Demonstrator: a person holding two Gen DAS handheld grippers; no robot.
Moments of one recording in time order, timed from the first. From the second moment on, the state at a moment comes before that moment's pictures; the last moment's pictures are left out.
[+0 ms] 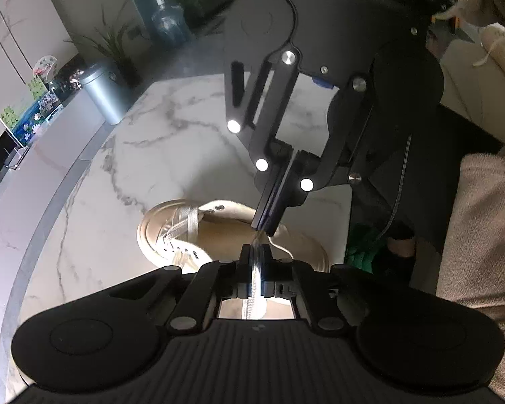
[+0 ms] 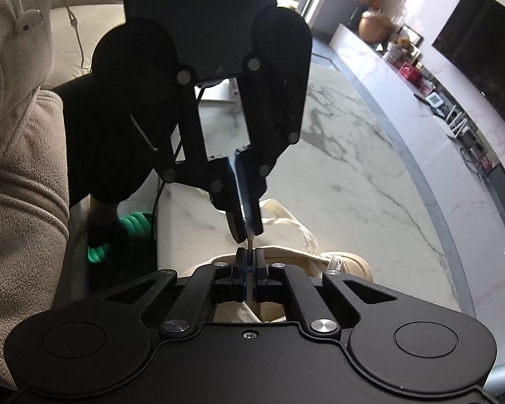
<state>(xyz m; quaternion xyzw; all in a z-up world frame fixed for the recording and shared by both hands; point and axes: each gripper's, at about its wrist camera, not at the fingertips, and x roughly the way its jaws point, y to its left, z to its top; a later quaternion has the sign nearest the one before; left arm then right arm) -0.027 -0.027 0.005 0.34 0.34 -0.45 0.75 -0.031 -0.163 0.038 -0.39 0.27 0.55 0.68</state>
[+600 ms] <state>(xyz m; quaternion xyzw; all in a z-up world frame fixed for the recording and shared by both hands) -0.009 0.037 0.083 0.38 0.30 -0.26 0.83 -0.003 -0.180 0.006 -0.28 0.39 0.38 0.79</state>
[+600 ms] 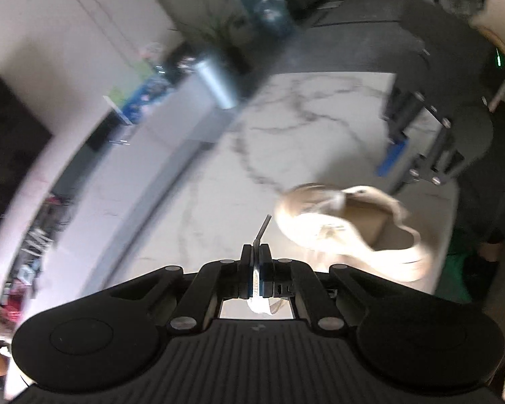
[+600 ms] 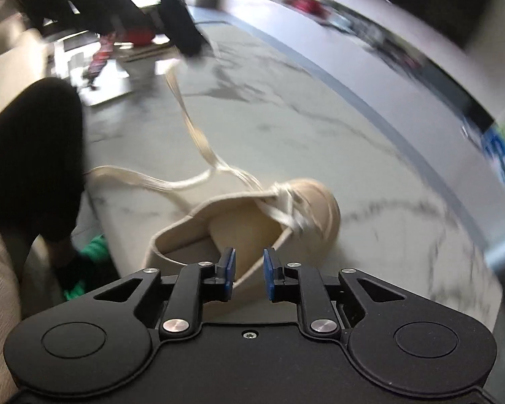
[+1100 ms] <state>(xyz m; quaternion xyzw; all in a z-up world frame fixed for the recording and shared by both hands) -0.018 0.062 0.125 0.44 0.29 -0.16 0.84 0.021 -0.178 -0.010 -0.18 0.45 0.30 0.82</state>
